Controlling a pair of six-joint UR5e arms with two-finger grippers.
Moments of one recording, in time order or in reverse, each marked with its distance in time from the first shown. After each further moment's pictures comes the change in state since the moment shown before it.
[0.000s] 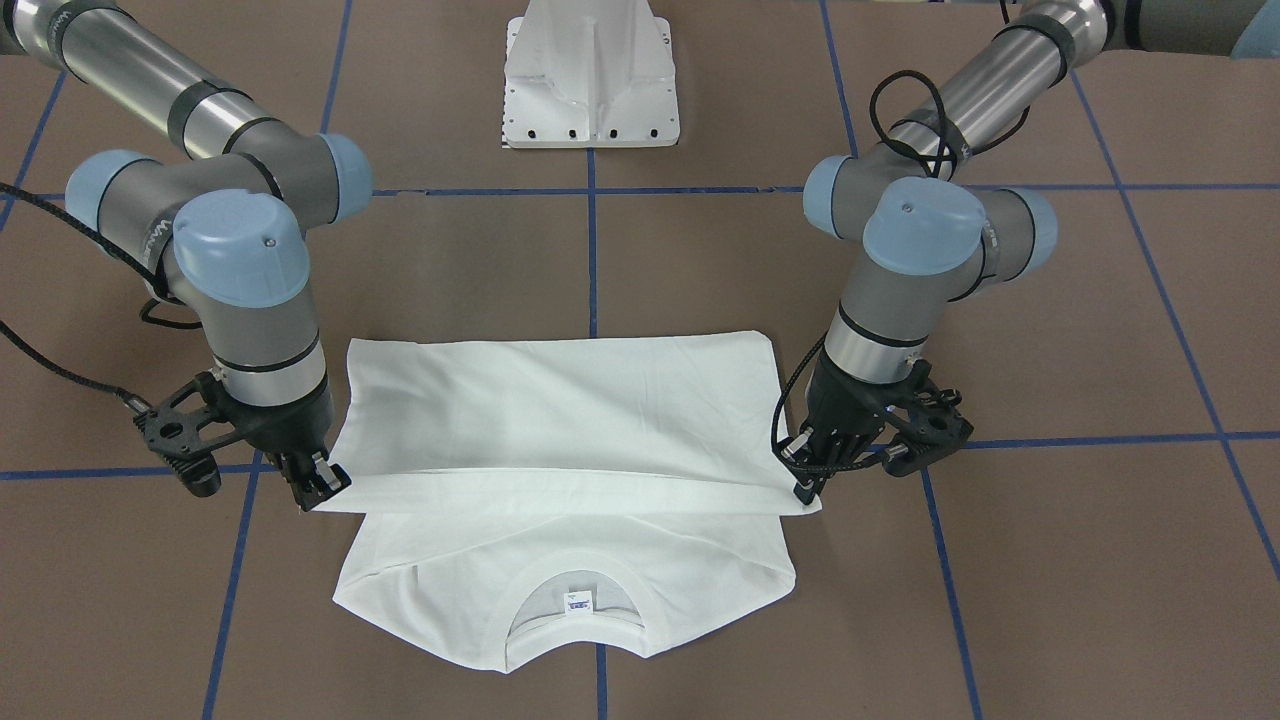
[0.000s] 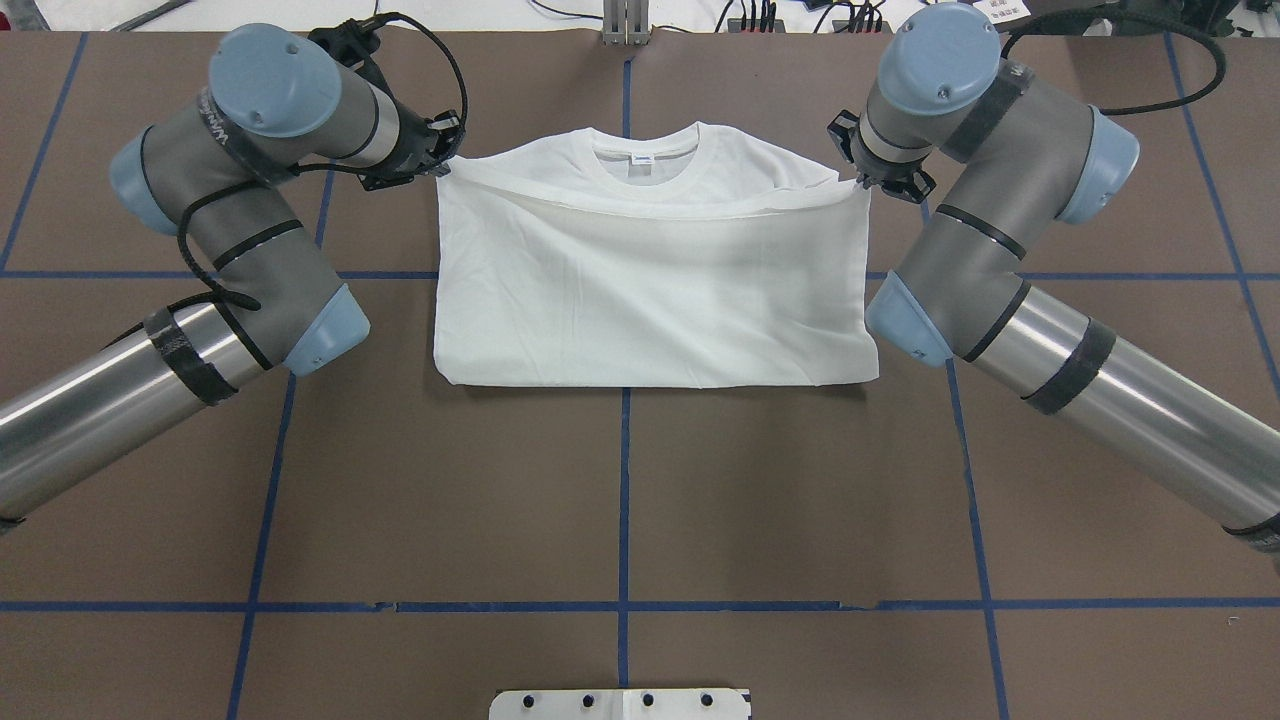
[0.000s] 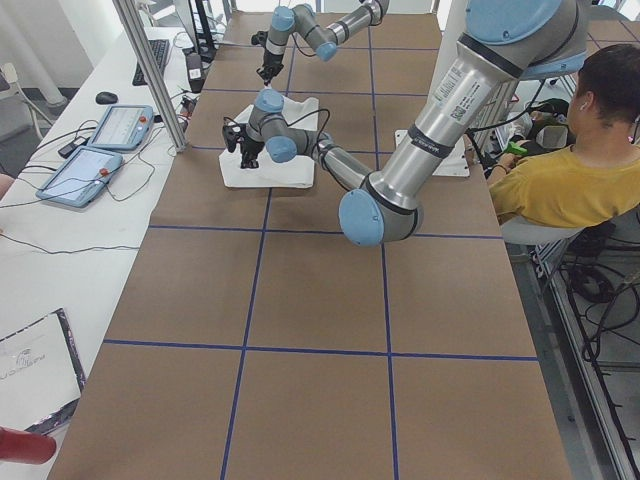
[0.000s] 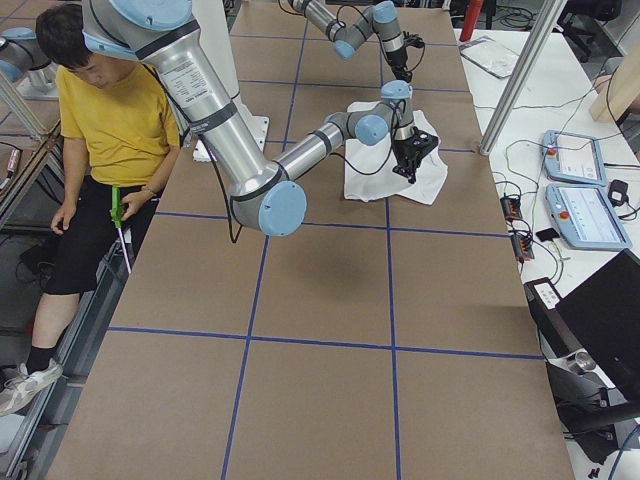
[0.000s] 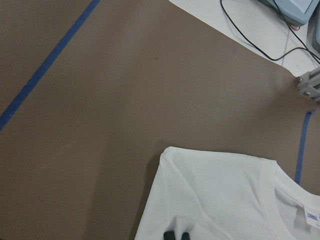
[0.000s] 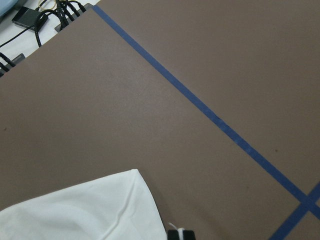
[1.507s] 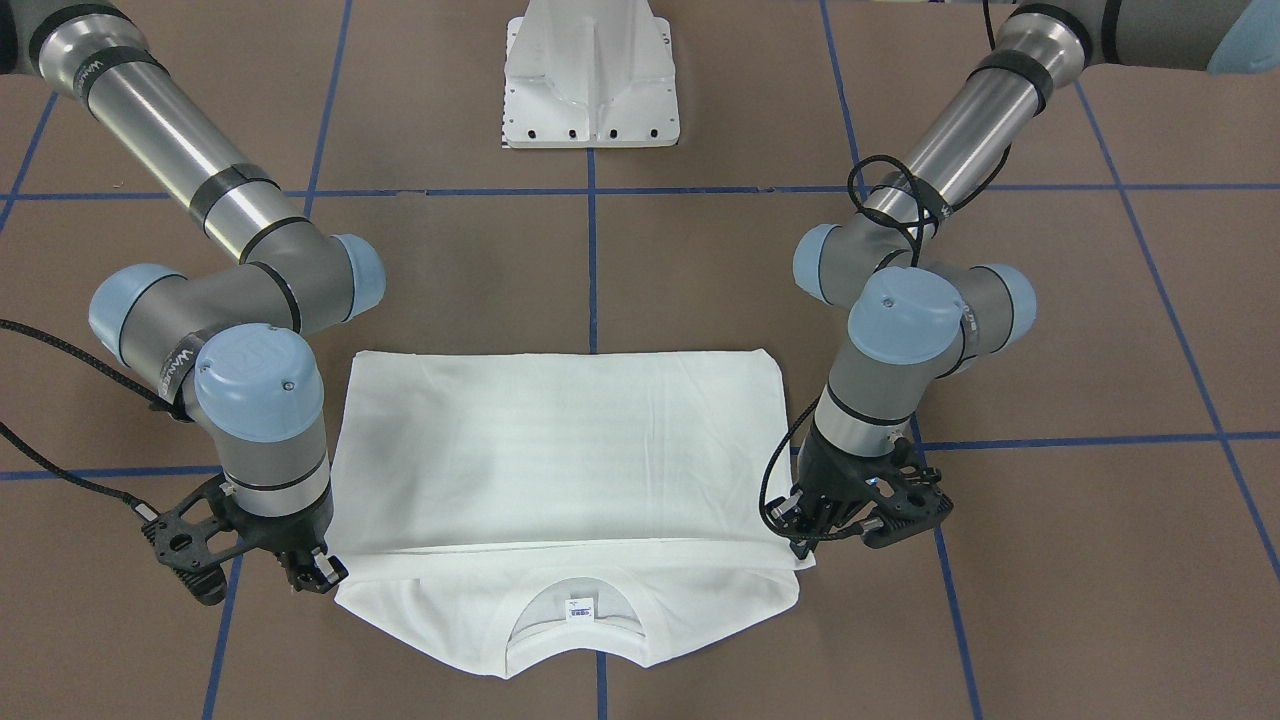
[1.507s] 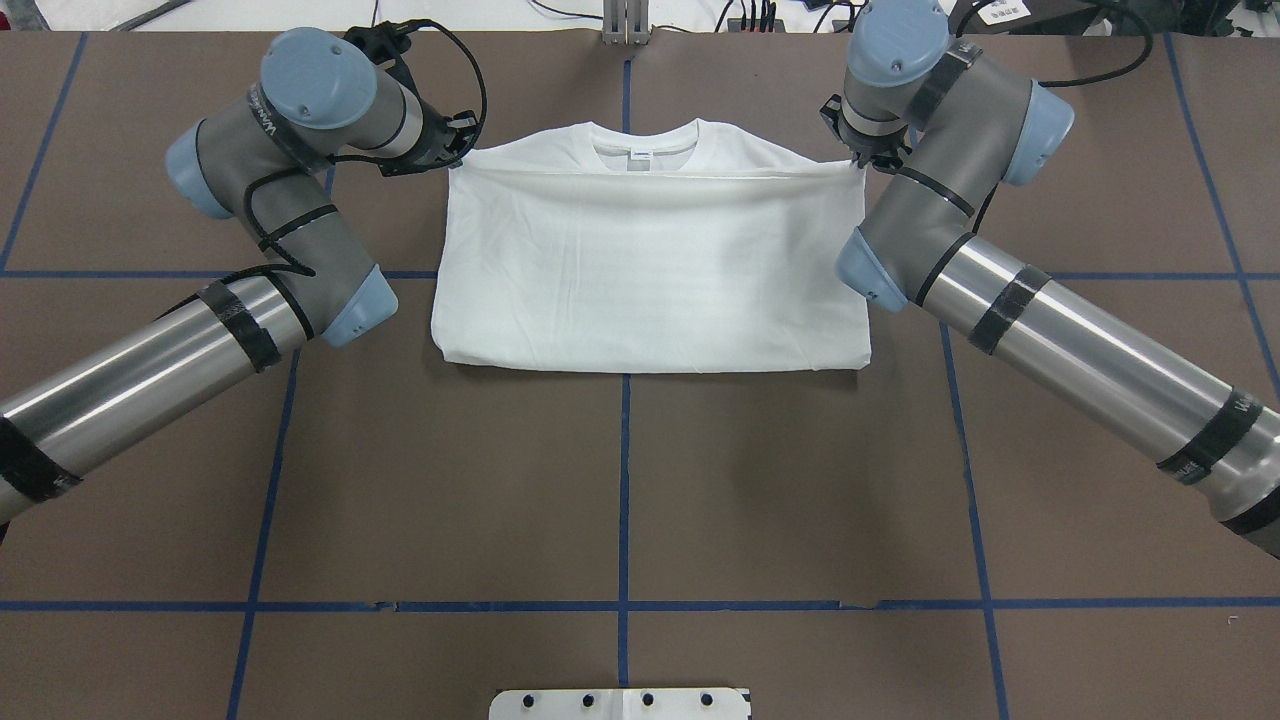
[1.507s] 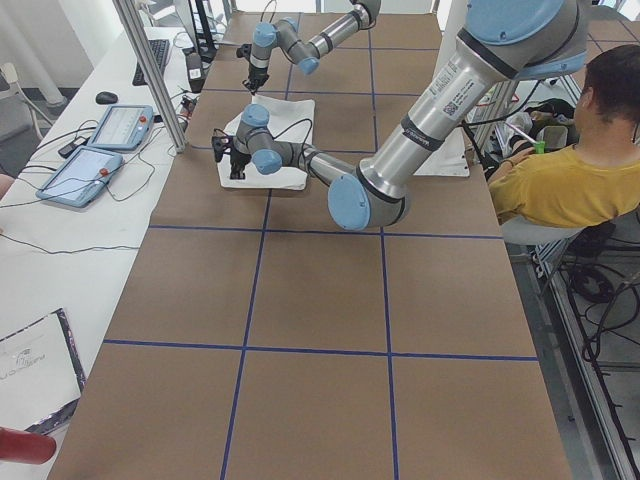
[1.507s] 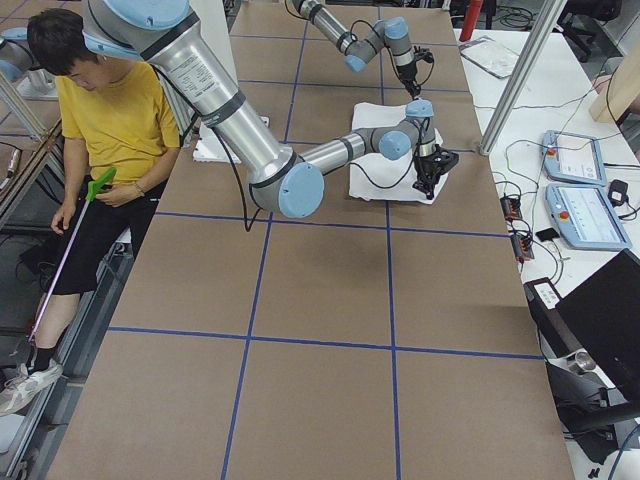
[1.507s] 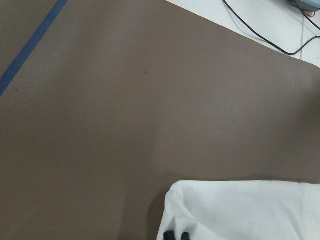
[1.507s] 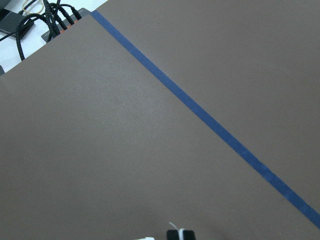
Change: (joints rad) left arm -0.005 -0.093 0.230 -0.130 0.002 0.095; right arm 0.026 0.130 -0.303 0.098 -0.005 -0.046
